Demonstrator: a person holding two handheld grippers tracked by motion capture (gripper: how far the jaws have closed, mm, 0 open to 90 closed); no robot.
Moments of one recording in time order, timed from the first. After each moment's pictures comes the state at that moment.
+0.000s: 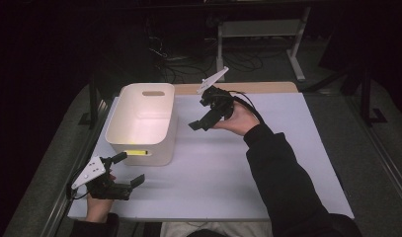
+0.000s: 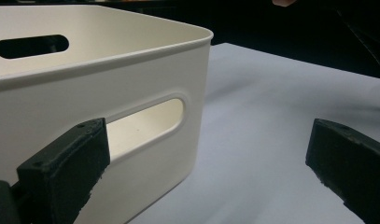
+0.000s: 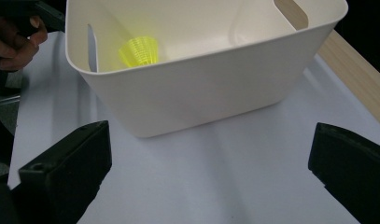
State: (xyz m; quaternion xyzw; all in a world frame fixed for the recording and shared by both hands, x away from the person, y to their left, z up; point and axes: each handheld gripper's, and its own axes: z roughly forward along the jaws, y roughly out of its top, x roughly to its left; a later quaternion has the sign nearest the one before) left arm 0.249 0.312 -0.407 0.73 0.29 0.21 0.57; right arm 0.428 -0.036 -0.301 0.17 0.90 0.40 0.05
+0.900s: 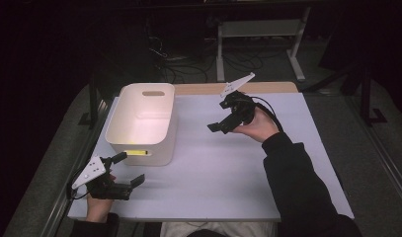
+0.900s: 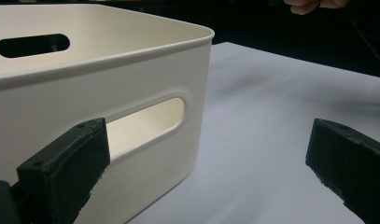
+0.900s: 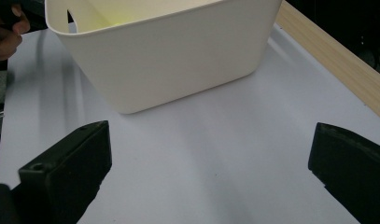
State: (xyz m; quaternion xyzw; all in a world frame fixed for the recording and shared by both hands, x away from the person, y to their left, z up) left arm 0.249 0.311 -0.408 0.73 0.30 0.21 0.57; right arm 0.419 -0.090 -0.315 0.21 0.88 0.42 0.07
